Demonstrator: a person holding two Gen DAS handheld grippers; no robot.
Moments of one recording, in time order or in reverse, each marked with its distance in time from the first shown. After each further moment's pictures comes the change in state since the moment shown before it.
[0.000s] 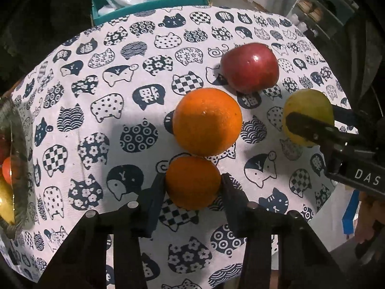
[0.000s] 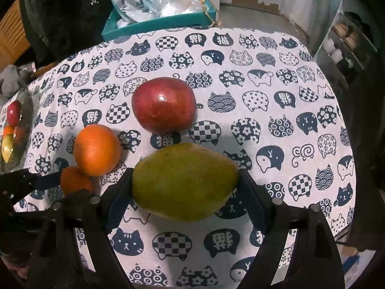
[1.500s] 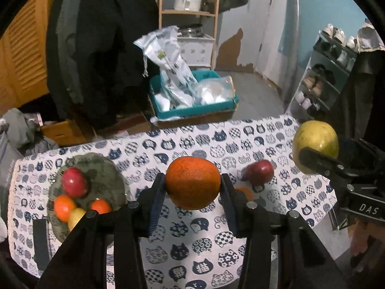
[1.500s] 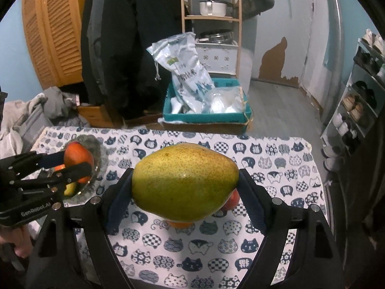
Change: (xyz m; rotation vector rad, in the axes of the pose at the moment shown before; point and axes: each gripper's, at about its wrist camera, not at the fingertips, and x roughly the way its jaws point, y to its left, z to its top) left arm -0.190 0.069 0.001 -0.091 -0.465 0.094; right arm -0.157 0.085 0.038 -0.157 -0.395 0.101
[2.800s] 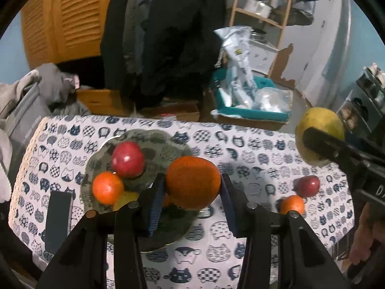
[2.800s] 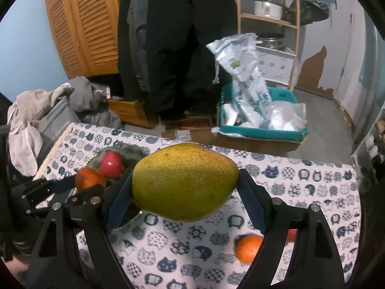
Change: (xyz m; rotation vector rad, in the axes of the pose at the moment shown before) left arm 0.010 0.137 -0.026 -0.244 0.033 0.138; right arm 0.070 0.125 0.050 -0.090 0.035 0.154
